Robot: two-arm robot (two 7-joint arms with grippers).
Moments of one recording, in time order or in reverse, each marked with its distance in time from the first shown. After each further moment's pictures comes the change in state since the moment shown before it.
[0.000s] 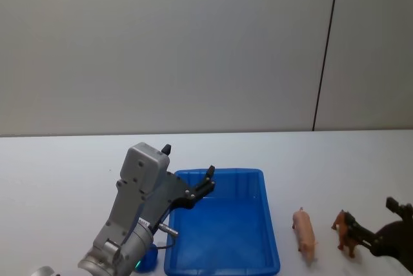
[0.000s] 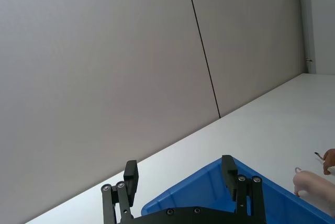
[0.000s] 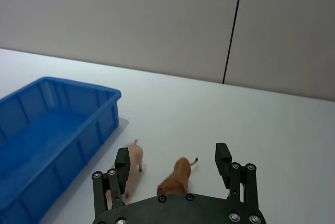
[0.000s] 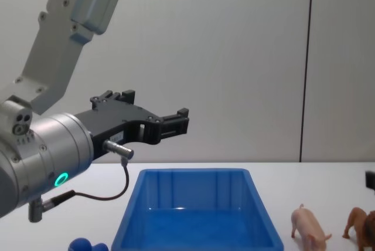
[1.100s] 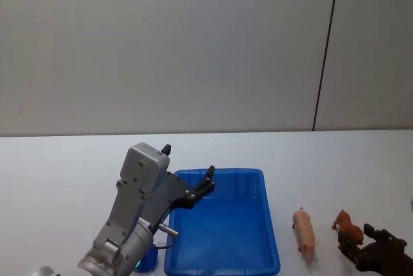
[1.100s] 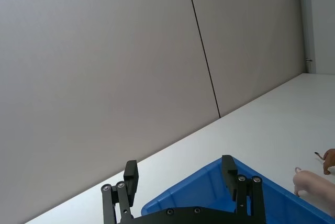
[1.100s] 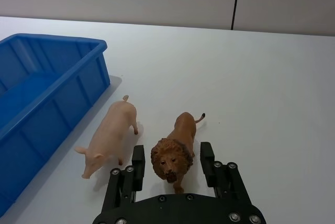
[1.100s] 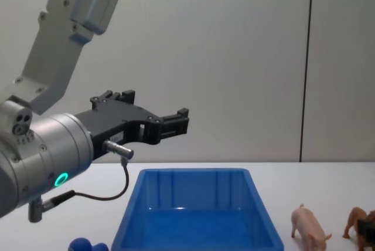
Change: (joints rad) left arm 0.000 0.000 0.000 0.000 0.000 0.000 0.000; right arm 0.091 -0.065 -0.029 0.187 0.007 0.086 0.042
